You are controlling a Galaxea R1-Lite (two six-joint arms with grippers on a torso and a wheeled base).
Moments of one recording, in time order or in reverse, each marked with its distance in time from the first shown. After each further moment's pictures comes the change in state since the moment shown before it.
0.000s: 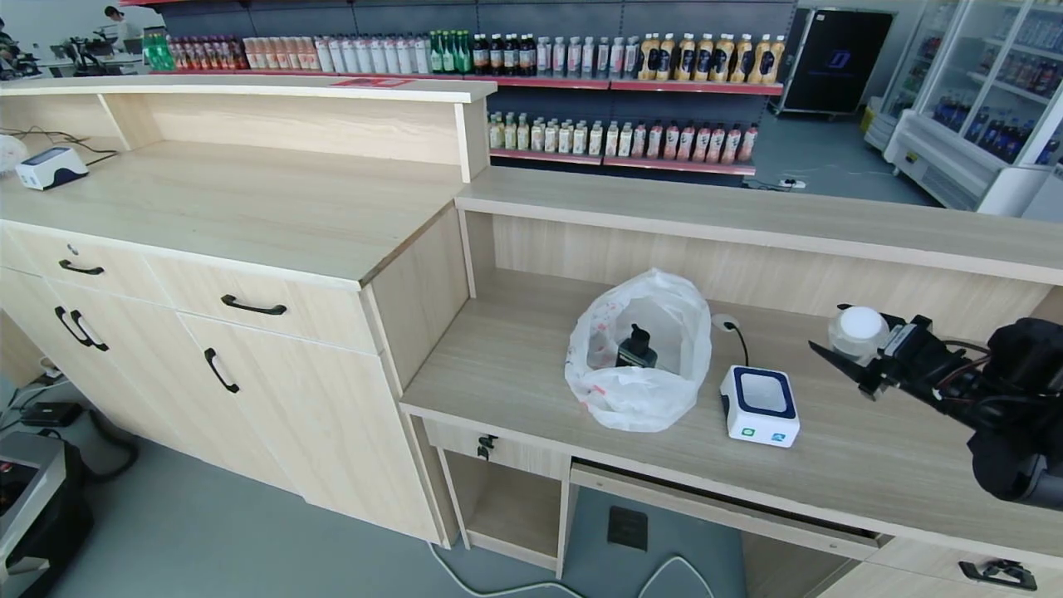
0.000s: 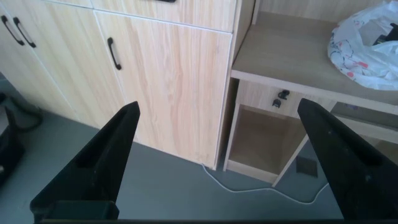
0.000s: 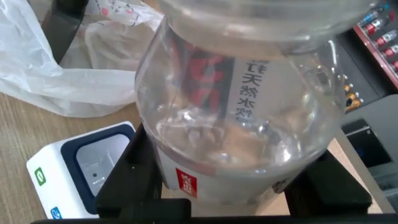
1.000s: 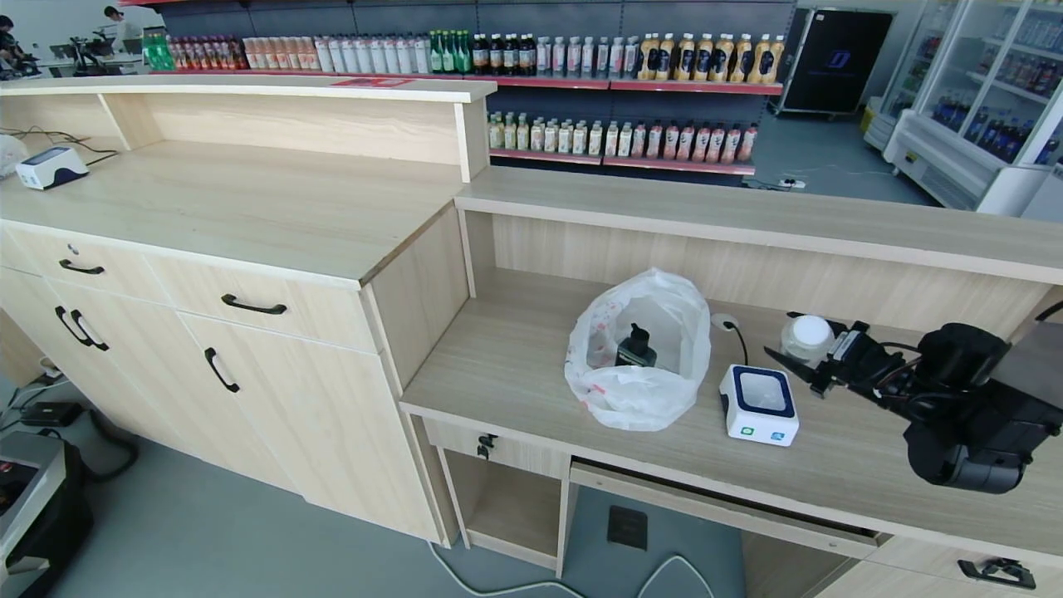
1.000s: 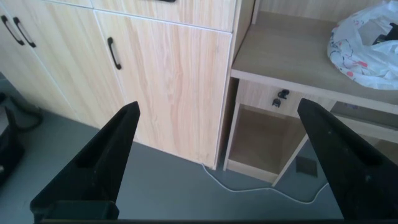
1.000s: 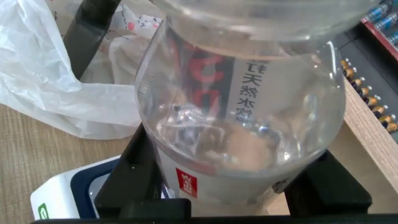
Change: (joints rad) left arm 0.000 0.000 0.000 0.000 0.000 0.000; right arm 0.079 0.191 -0.212 0.002 0.051 0.055
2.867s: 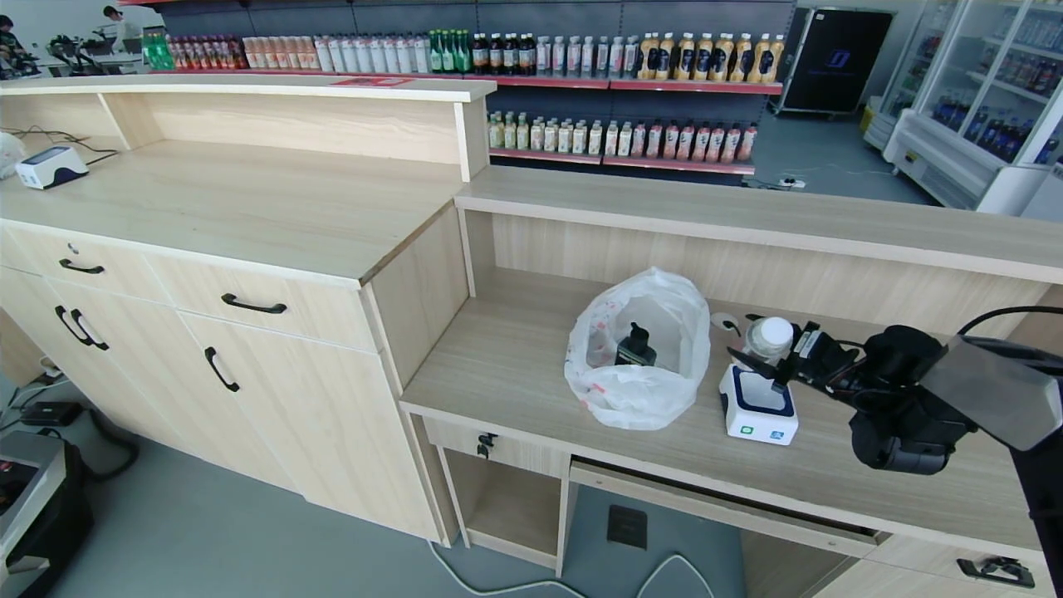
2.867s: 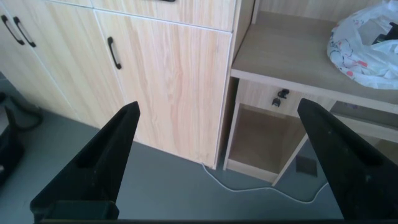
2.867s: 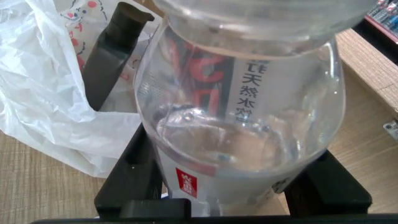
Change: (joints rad) left arm 0.000 0.000 0.000 0.000 0.000 0.000; right arm 0.057 0.206 -0.309 0.000 0.099 0.156
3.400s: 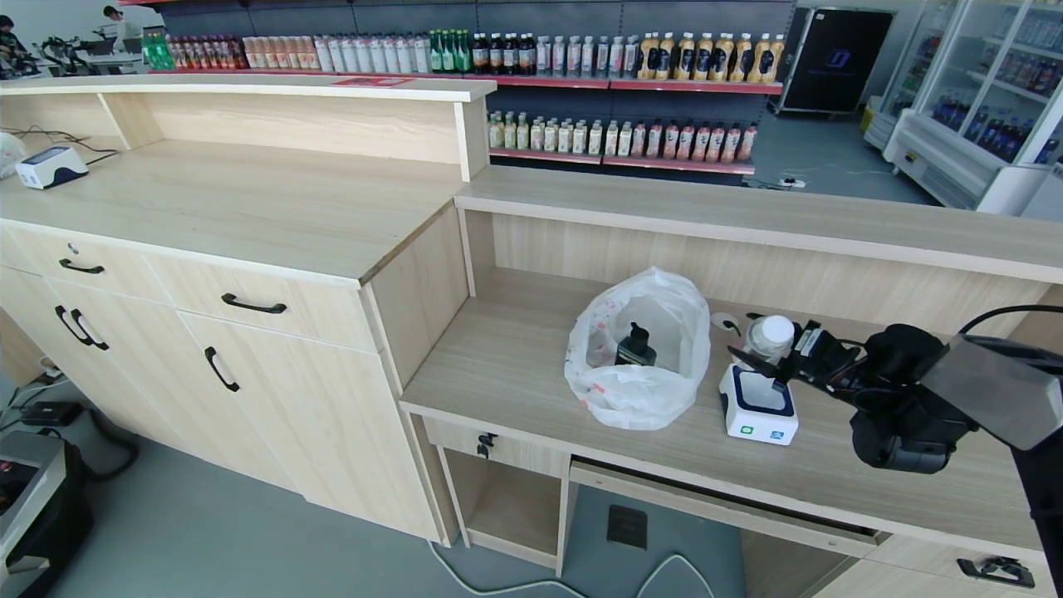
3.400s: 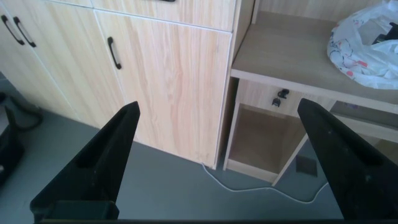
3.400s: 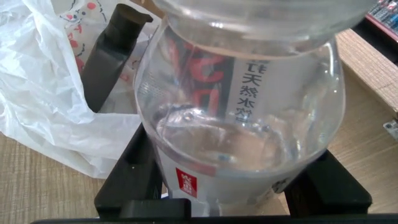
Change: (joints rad) left arm 0.000 0.000 0.000 0.000 0.000 0.000; right arm -0.001 -0.012 0.002 0.001 0.001 0.013
